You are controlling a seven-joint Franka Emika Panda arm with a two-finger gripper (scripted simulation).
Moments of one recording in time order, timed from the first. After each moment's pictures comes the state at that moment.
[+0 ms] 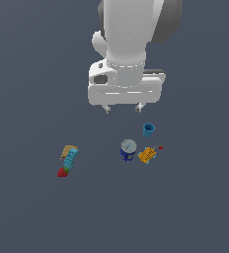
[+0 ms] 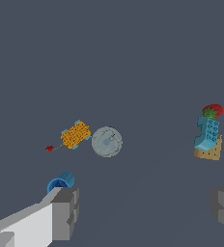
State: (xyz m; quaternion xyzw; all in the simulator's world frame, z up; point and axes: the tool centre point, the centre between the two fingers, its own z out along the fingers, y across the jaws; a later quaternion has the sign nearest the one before) arm 0.005 0.028 0.317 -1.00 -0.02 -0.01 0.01
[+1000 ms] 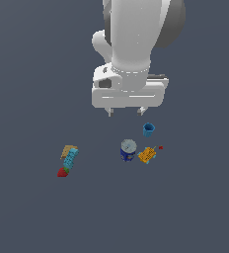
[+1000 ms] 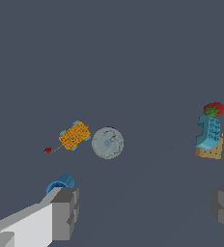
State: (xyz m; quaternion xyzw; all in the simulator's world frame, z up) arm 0.009 0.036 0.308 -1.00 -0.02 0.00 0.00
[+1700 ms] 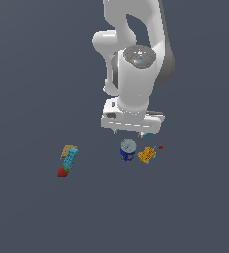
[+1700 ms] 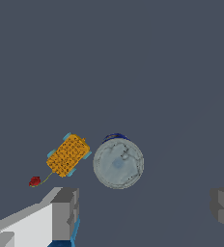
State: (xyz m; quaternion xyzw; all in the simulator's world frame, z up) arm 0.018 0.053 0.203 -1.00 0.07 0.00 0.00
